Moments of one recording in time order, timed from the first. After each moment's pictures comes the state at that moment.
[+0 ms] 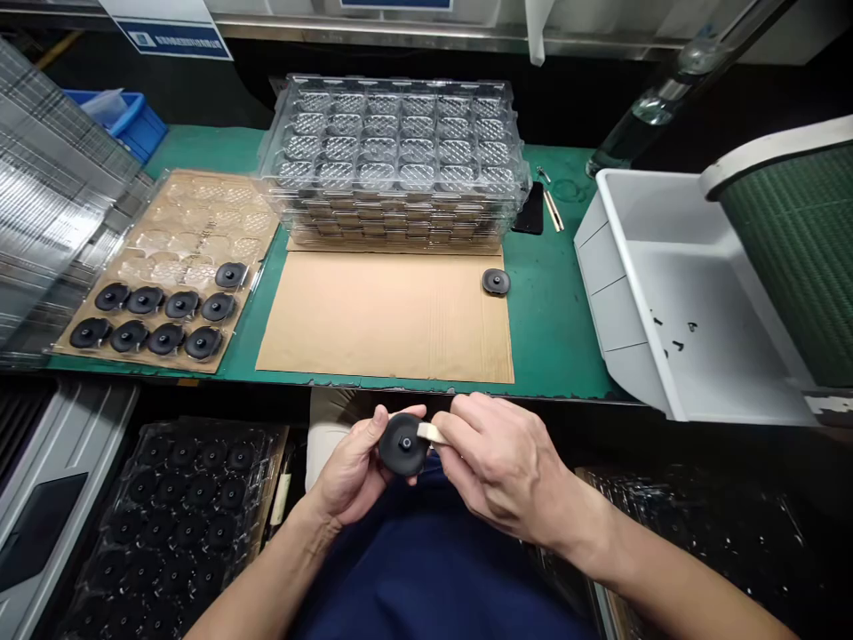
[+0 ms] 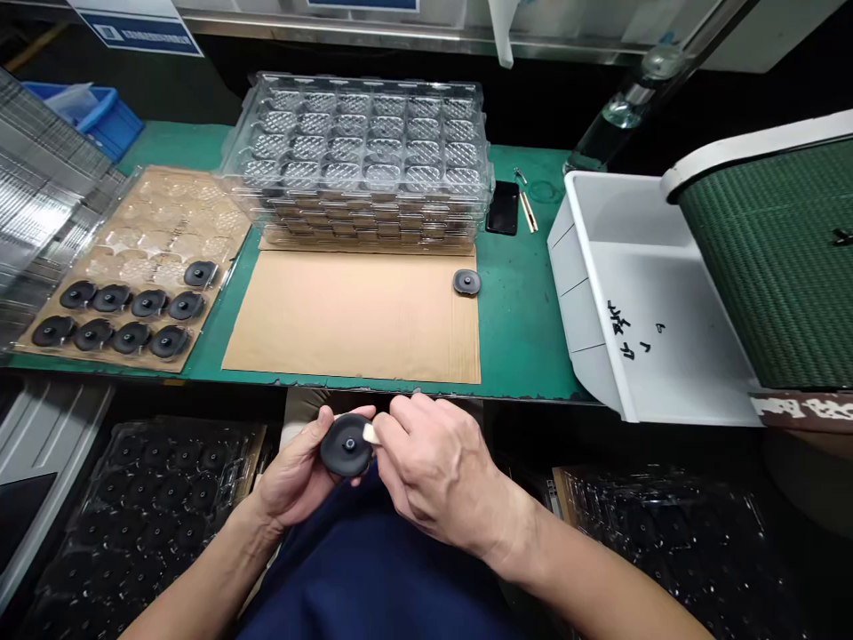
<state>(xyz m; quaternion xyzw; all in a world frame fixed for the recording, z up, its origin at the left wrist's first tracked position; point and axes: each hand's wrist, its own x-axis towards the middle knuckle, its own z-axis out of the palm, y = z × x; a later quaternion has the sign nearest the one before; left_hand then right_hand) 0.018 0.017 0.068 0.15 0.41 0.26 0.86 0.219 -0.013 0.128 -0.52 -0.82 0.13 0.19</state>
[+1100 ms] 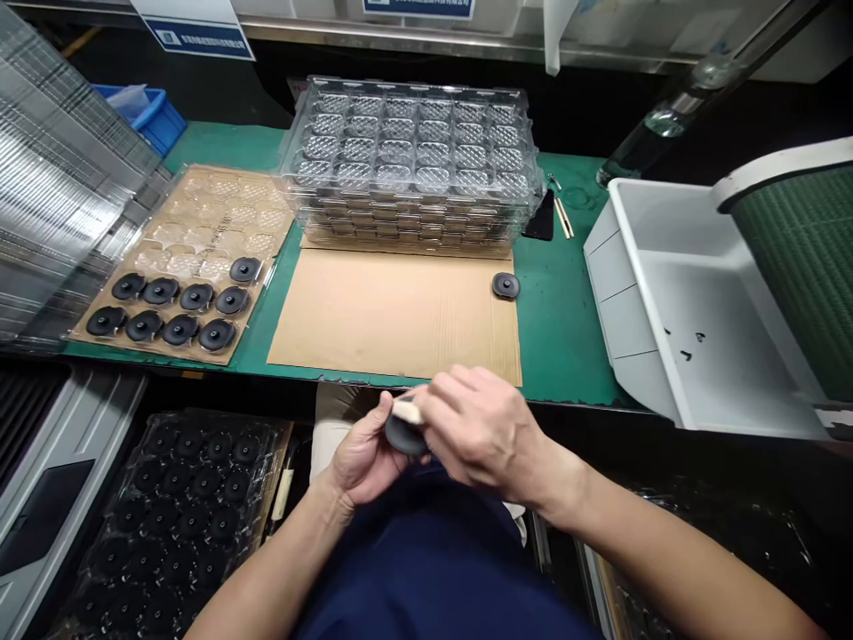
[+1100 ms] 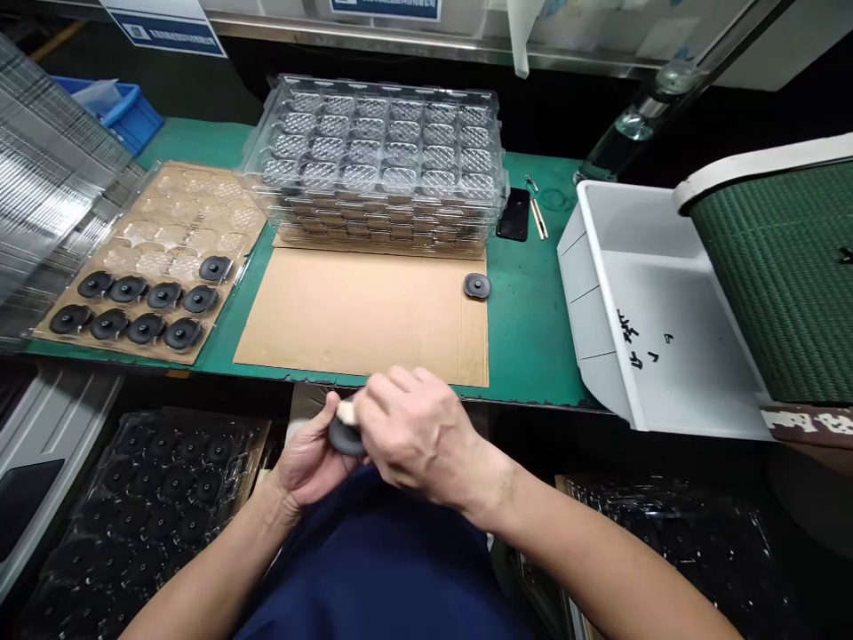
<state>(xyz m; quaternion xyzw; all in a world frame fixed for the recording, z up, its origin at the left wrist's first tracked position) 0.015 0.025 0.056 0.07 0.33 0.30 0.89 0.203 0.017 0.124 -0.43 -0.88 0.06 0.19</state>
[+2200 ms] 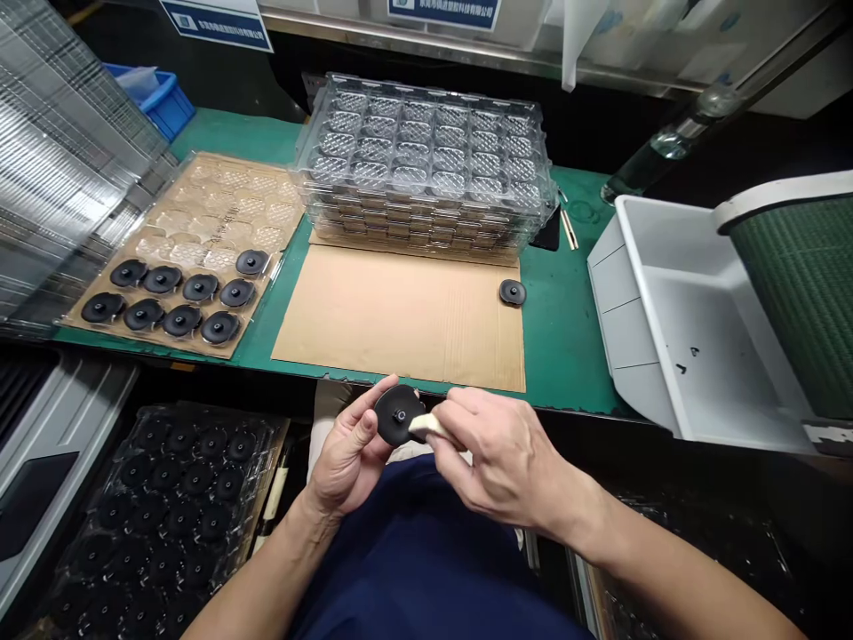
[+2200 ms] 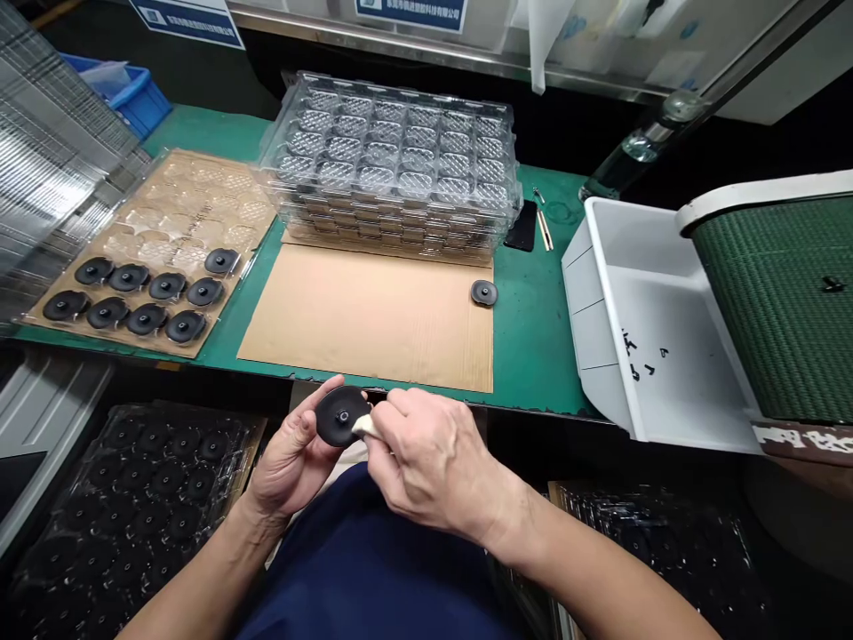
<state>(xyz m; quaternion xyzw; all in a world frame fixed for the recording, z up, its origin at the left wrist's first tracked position) -0.013 0.022 0.062 0.14 0.35 0.42 0.83 0.193 0.009 0.132 -0.51 -0.83 0.15 0.19</state>
